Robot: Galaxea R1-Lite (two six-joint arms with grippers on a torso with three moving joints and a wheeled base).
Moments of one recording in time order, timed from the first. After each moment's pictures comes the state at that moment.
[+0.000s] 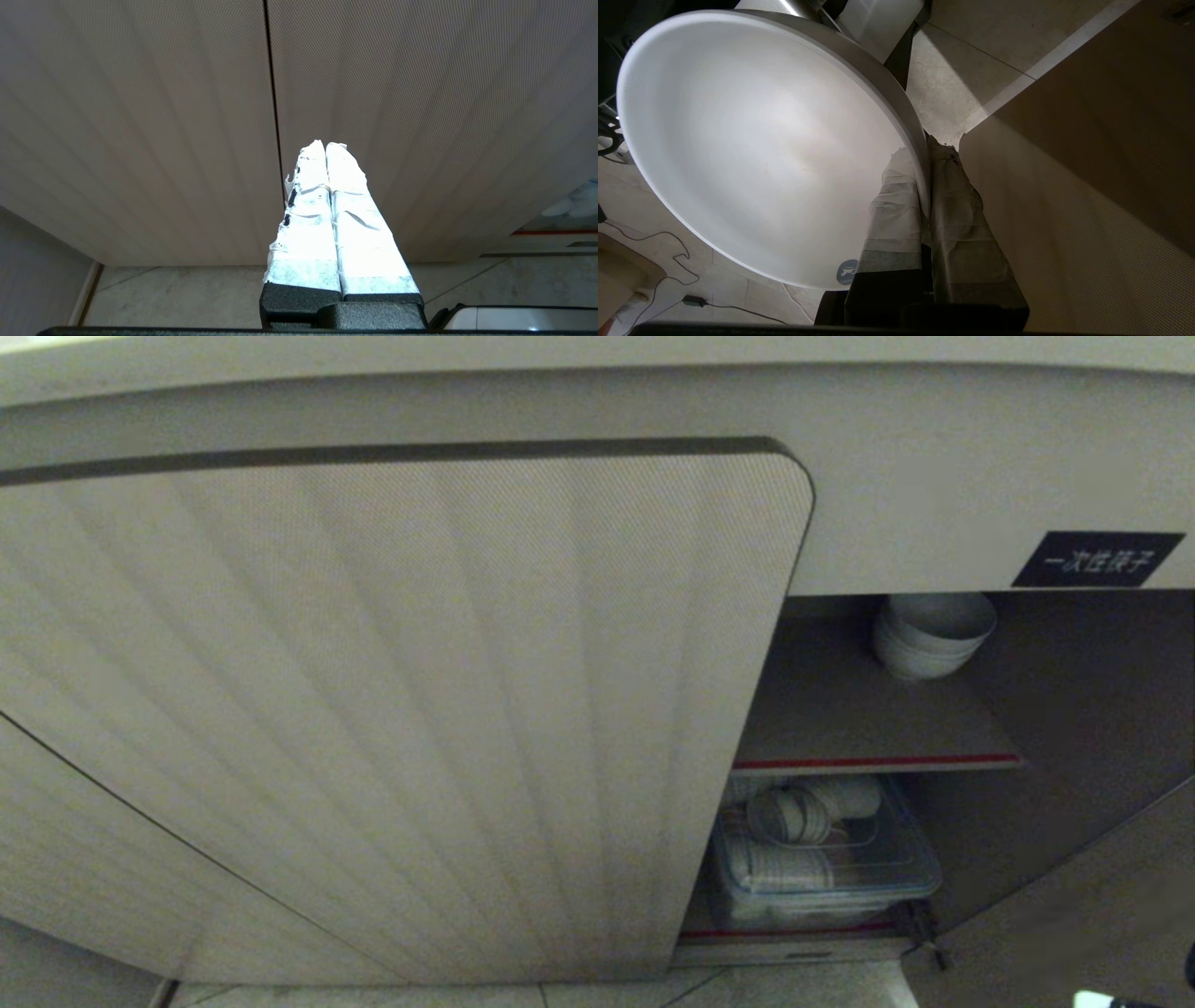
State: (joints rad) left arm 0.00 0.00 0.00 0.00 -0.01 -0.02; right arm 0.68 1.12 -0.62 0.78 0.04 -0.19
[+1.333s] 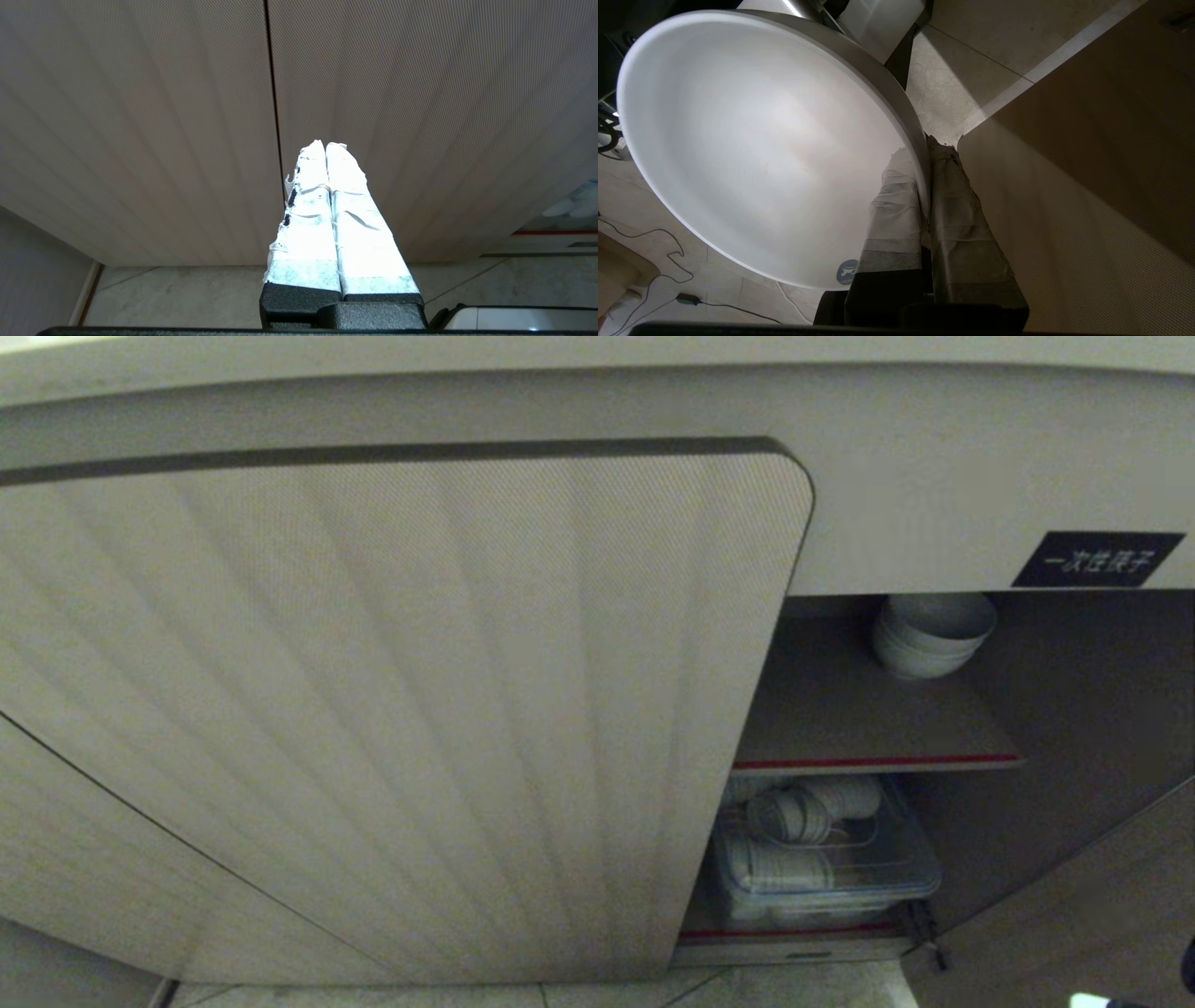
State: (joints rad) left arm 0.00 0.00 0.00 0.00 -0.01 -0.02; right arm 0.69 1.13 -0.62 0.77 0.04 -0.19
